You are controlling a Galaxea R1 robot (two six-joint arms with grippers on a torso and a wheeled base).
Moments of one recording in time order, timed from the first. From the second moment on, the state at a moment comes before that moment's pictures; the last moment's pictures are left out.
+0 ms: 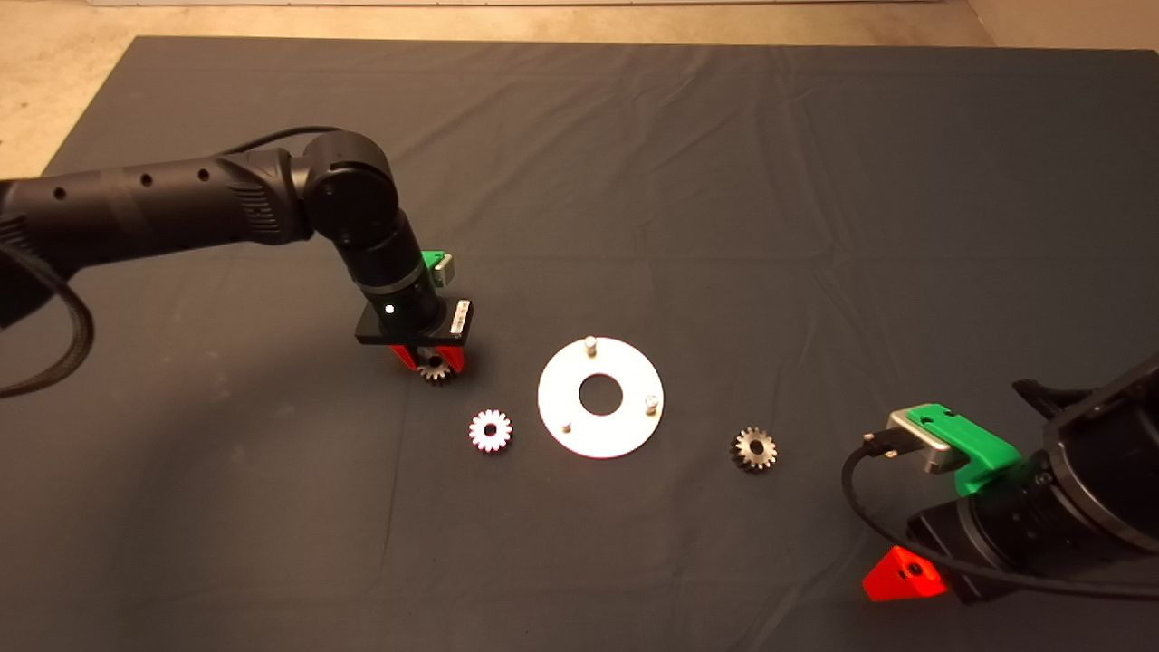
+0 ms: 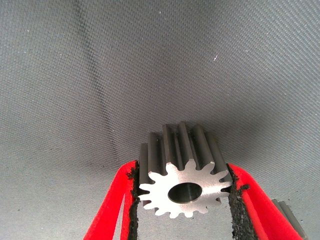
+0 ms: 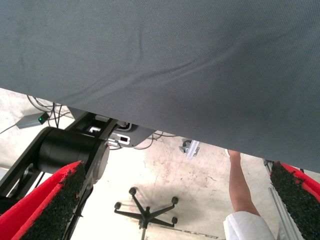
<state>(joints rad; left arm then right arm) -0.34 2.51 -1.31 0.16 1.41 -1.14 0.37 2.22 -0.38 -0.07 -1.53 1.64</state>
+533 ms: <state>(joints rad) -0.37 2.54 -1.31 0.16 1.44 -1.13 0.37 2.22 -0.38 -0.07 -1.53 1.64</state>
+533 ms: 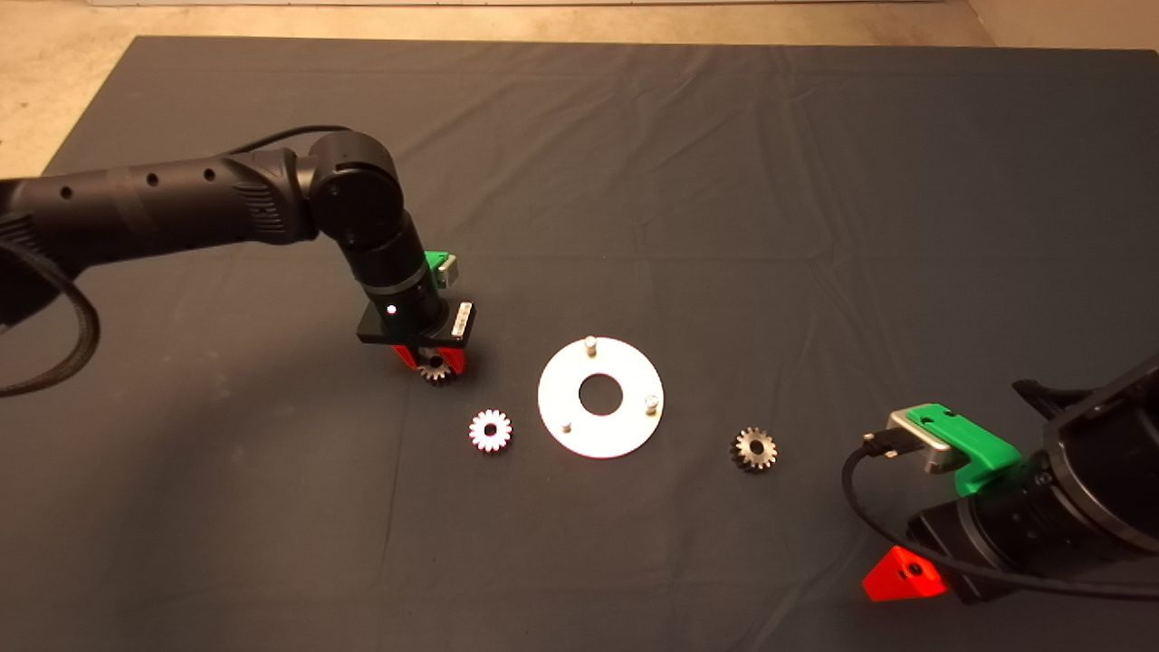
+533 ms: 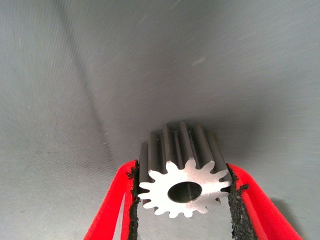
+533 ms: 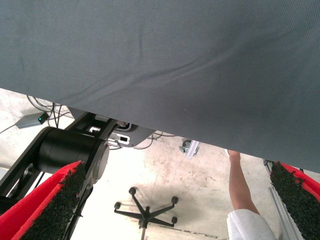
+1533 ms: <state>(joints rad) -0.46 2.75 -1.31 0.08 1.49 -1.14 0.36 2.22 -0.38 -0.07 -1.53 1.64</state>
